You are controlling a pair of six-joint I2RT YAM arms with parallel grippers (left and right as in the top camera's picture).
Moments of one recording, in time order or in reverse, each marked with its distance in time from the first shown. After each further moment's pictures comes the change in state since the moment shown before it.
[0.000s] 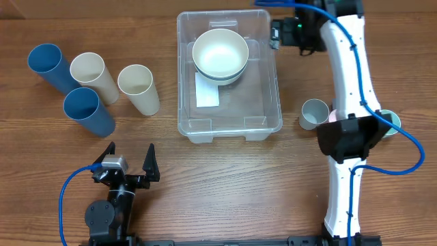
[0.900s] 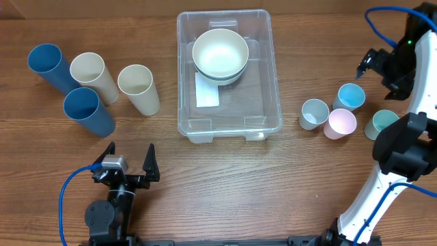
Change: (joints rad) left arm 0.000 0.000 0.000 0.000 0.000 0.000; right arm -0.470 -0.160 -0.438 -0.059 0.054 0.157
